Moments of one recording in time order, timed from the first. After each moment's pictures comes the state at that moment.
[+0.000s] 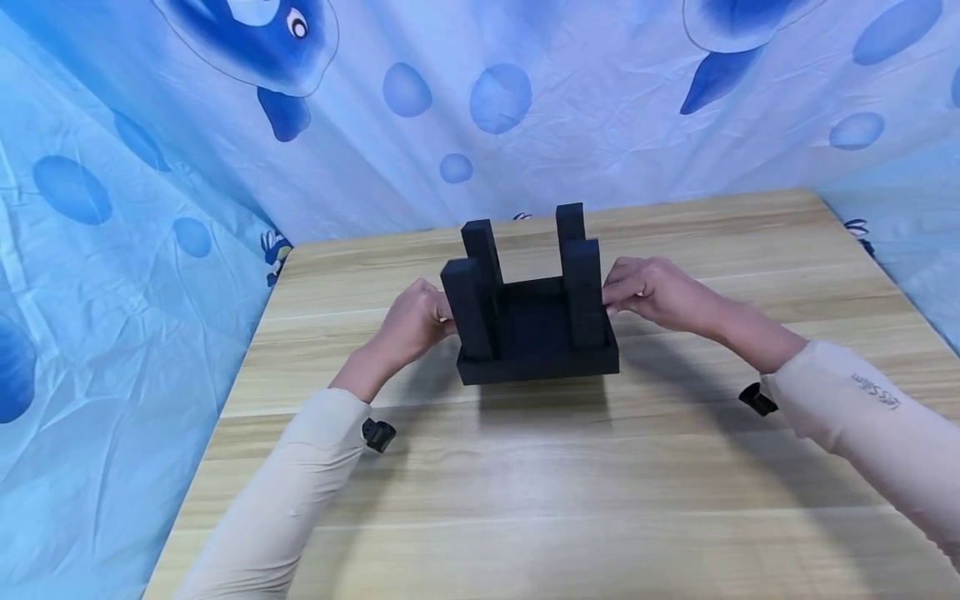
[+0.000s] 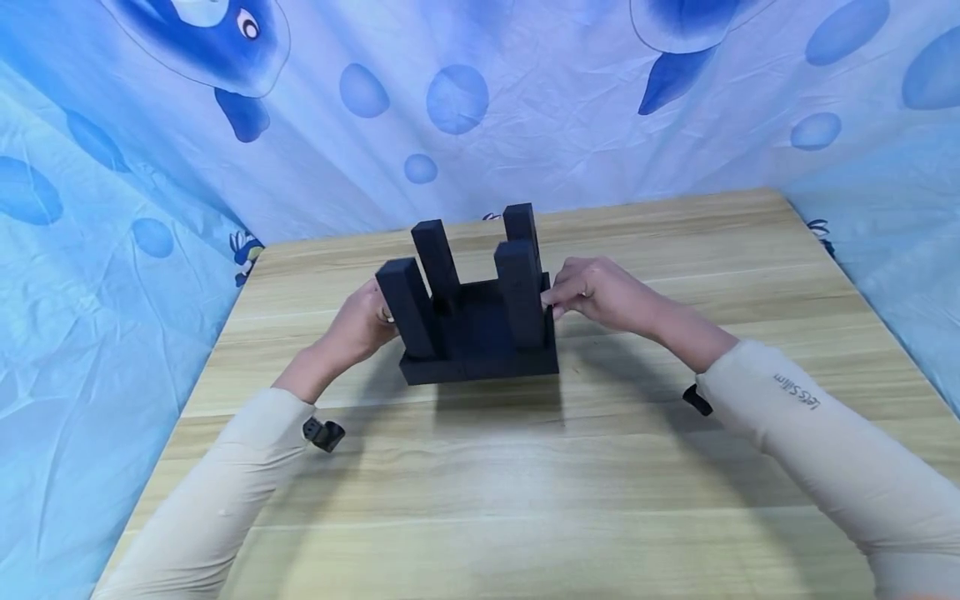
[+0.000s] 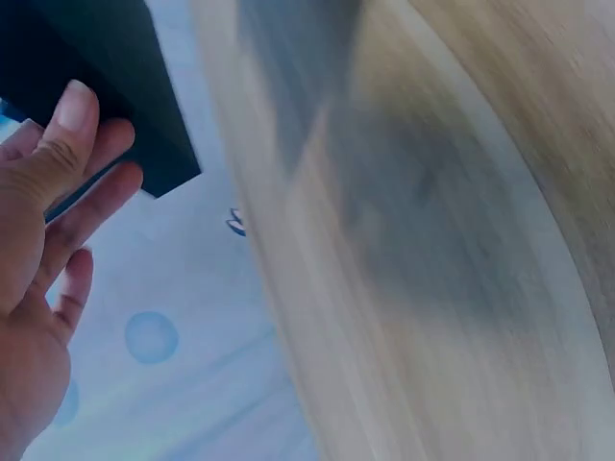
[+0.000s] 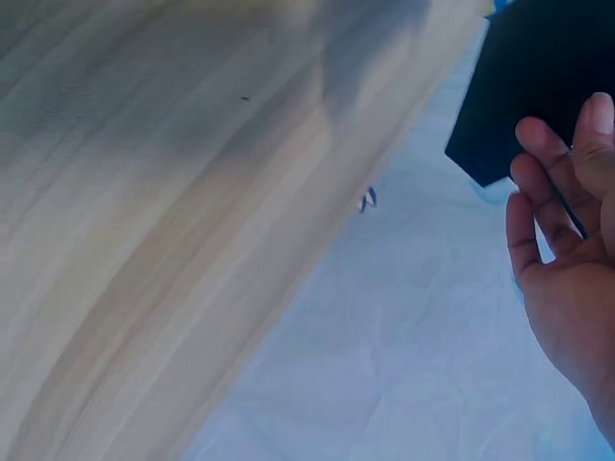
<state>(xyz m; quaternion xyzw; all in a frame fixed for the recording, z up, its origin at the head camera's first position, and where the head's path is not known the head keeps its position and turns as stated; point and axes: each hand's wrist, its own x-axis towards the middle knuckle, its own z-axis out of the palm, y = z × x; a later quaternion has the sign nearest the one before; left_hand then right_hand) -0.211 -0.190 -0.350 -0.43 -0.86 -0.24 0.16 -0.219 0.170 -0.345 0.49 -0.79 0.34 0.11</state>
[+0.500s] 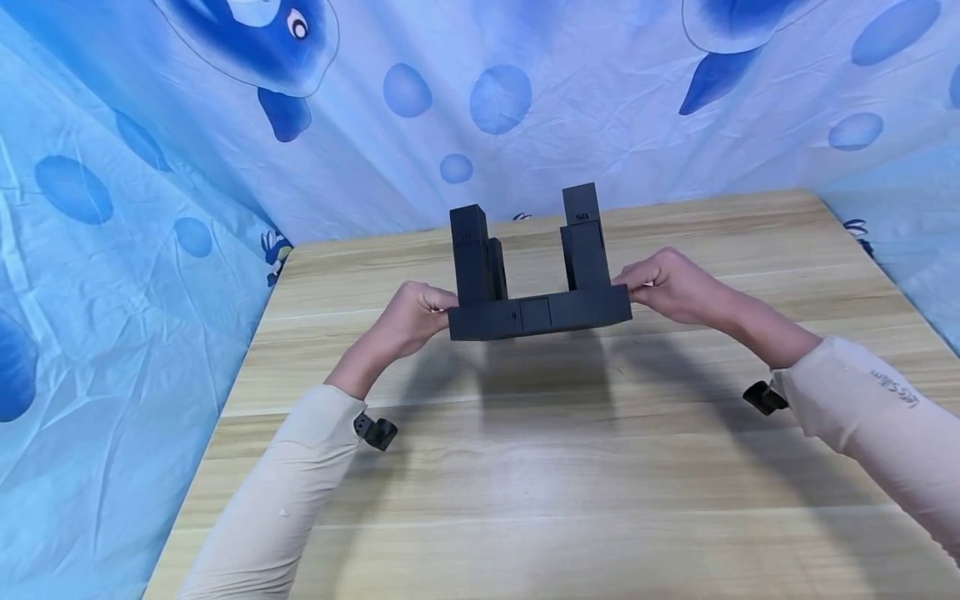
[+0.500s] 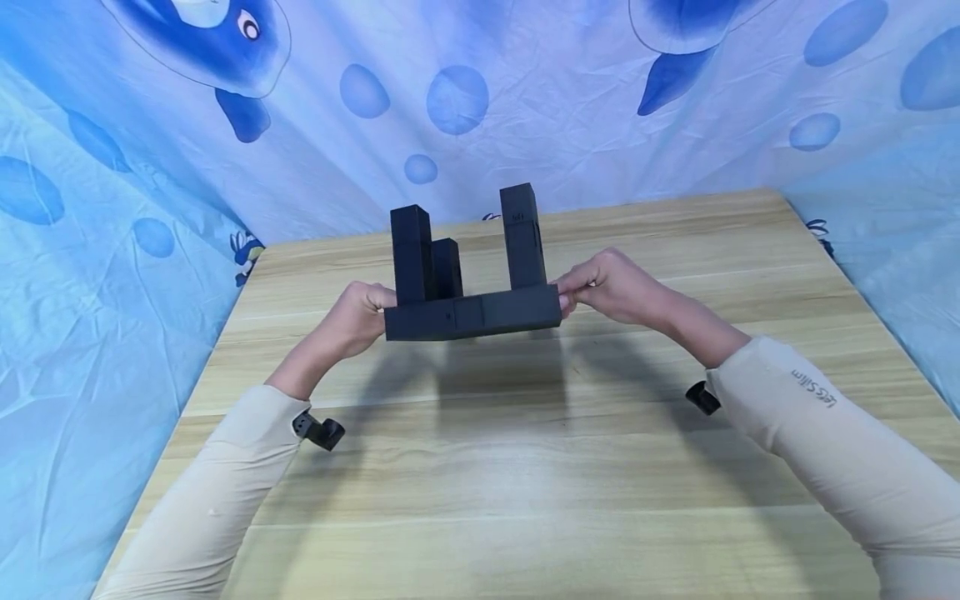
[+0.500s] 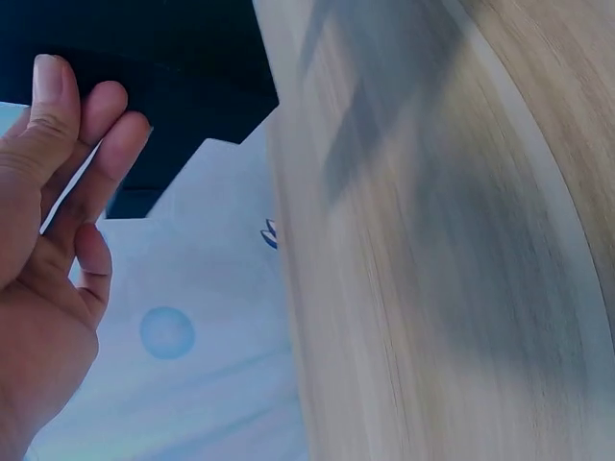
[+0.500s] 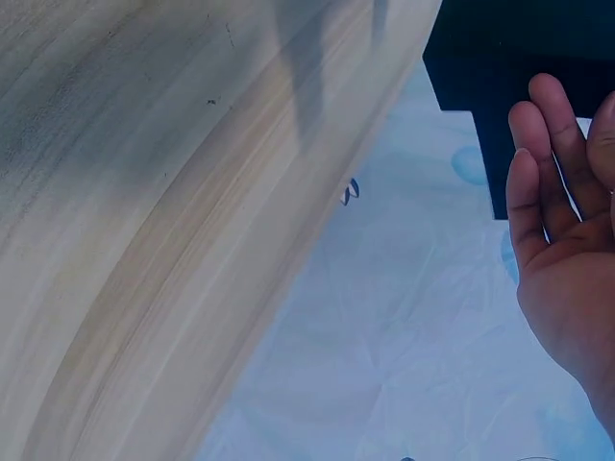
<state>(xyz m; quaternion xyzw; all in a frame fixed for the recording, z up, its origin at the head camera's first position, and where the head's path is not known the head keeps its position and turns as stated) -0.199 -0.186 -0.331 -0.28 -0.87 -0.40 -0.01 -0.207 0.178 -0.328 0.34 -0.85 0.41 -0.01</state>
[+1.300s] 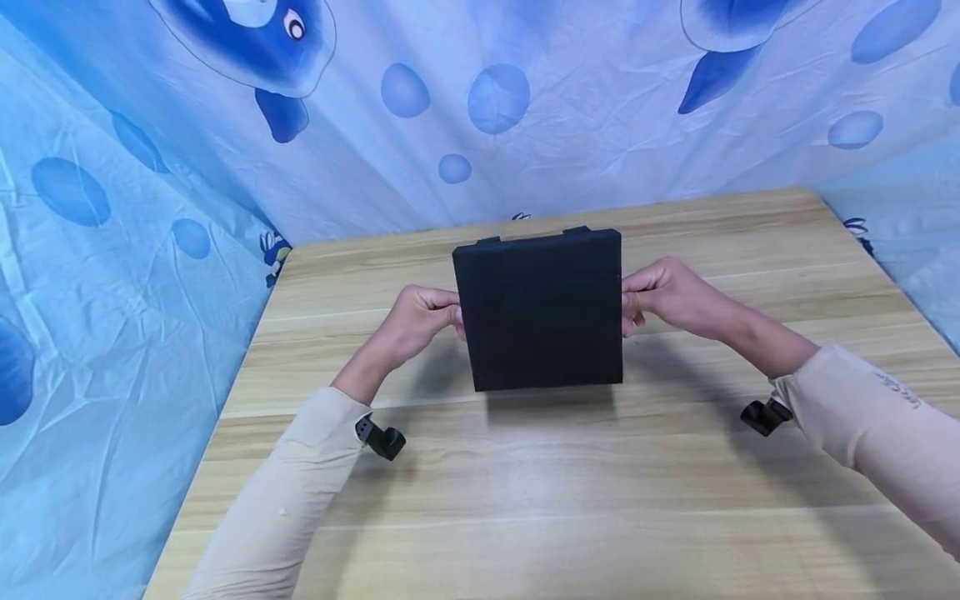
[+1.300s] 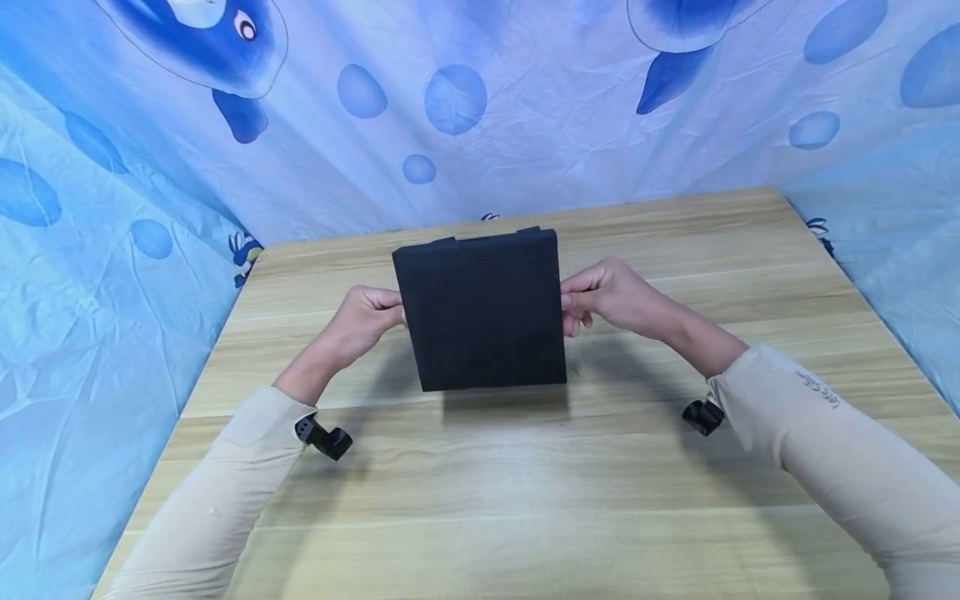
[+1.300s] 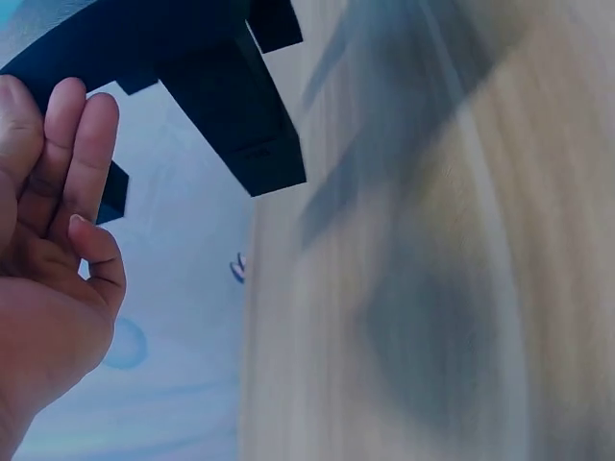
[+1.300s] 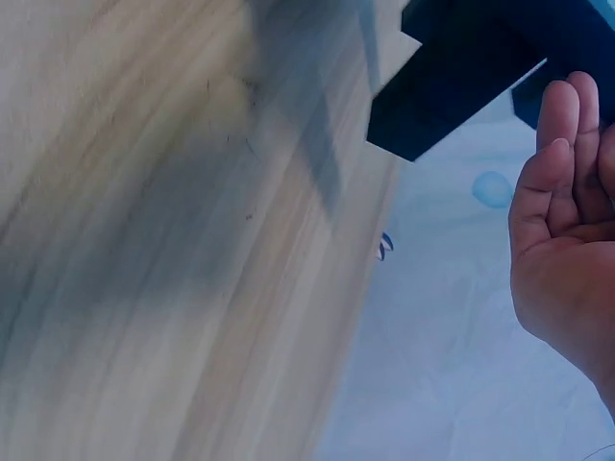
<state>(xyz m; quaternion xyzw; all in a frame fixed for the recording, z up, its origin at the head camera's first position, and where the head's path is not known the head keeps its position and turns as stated) -0.199 -0.182 -0.341 -0.18 -0.80 -0.57 -0.09 -0.204 0.183 -0.339 0.26 -0.78 0.55 -0.15</state>
